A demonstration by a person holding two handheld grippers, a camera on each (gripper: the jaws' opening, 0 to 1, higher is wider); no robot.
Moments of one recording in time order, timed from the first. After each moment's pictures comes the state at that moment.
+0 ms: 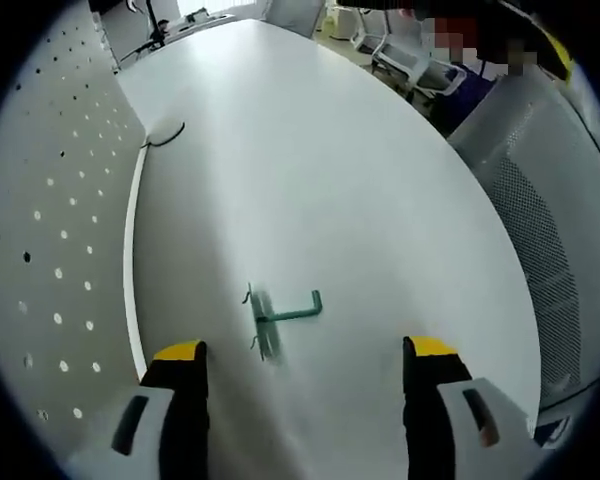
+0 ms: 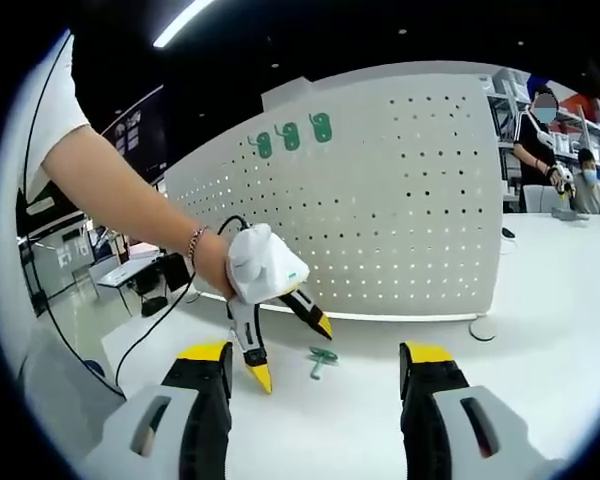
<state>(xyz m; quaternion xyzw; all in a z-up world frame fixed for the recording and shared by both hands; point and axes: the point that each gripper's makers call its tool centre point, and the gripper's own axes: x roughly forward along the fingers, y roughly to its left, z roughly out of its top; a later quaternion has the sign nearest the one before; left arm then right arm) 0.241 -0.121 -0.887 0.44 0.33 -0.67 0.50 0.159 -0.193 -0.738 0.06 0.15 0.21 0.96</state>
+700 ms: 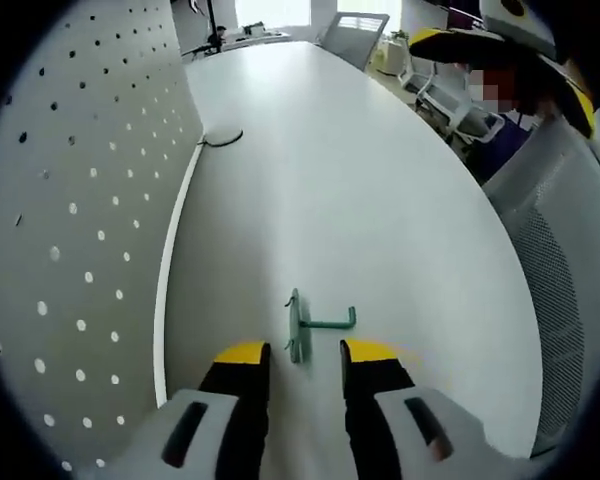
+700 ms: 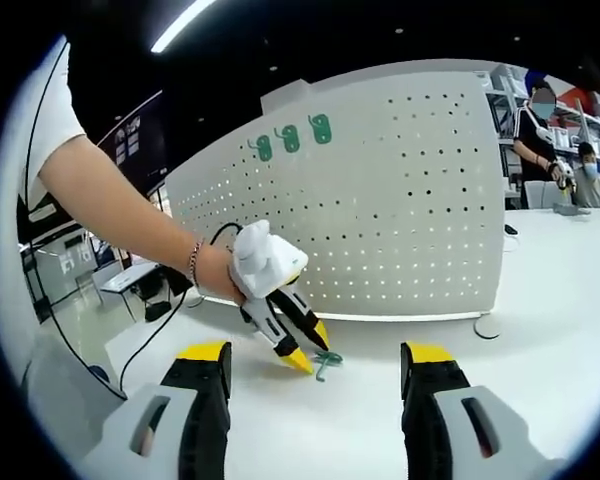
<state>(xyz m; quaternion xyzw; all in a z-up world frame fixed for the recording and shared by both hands) 0.258 -0.129 -0.881 0.38 0.33 -0.64 0.58 0.160 -0.191 -0.738 0.07 0.15 0.21 0.96</state>
